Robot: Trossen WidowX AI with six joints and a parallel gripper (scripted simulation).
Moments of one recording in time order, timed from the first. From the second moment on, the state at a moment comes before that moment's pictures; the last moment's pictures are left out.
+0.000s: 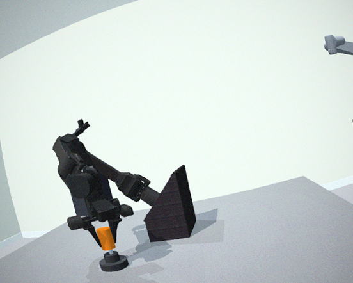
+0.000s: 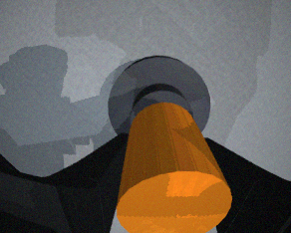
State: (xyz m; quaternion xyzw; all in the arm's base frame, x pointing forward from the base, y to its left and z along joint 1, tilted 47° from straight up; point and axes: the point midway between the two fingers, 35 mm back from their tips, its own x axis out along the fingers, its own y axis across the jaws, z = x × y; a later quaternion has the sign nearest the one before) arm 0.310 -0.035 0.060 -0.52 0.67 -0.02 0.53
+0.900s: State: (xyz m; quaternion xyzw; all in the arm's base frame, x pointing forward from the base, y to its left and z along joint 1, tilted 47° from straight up) arm 0.314 -0.036 0.060 -0.57 0.67 0.05 0.47
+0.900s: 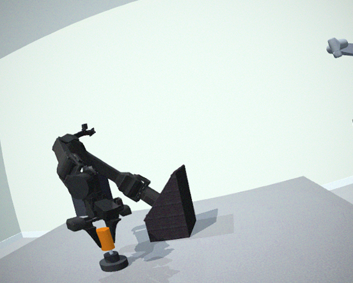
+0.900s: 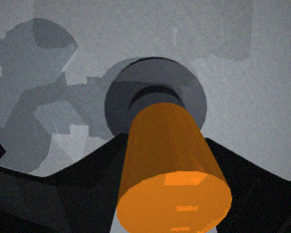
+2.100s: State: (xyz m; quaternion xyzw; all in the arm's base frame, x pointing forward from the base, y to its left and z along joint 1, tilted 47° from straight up) arm 0.309 -0.035 0.059 -0.62 0.66 0.12 0.41
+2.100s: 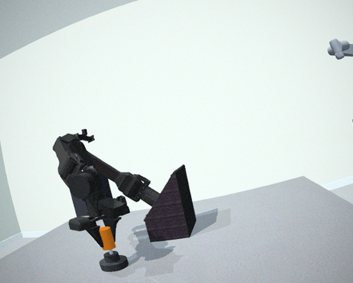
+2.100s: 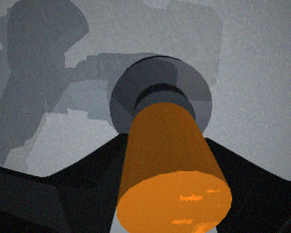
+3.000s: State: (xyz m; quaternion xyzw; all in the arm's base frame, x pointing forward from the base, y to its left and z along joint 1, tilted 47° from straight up) arm 0.314 -0.036 0.060 -0.66 0.65 0.19 0.34
